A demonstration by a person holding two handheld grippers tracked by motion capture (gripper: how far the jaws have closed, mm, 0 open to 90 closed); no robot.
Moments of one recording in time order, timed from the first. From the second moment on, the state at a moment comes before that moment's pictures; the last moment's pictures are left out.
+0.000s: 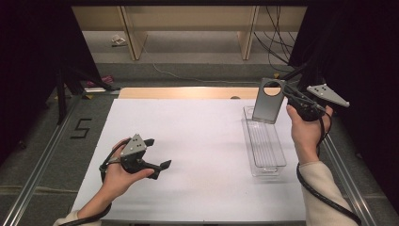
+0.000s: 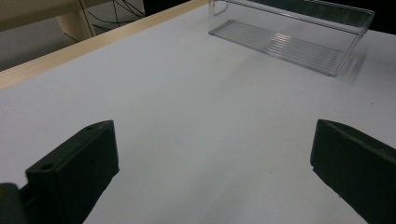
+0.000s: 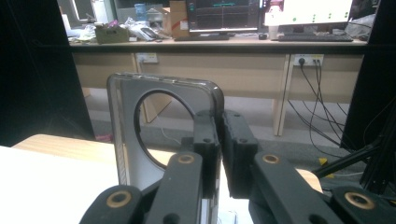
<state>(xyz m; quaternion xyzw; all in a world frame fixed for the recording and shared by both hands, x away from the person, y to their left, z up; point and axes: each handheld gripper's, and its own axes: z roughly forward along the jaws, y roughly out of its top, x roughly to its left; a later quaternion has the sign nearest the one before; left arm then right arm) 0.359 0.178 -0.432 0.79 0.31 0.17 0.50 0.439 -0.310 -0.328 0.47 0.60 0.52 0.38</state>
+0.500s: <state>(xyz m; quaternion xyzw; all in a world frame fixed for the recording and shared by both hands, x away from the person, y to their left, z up) 0.359 0.178 -0.432 0.79 0.31 0.17 0.50 0.442 -0.310 -0.329 0.47 0.60 0.52 0.38</state>
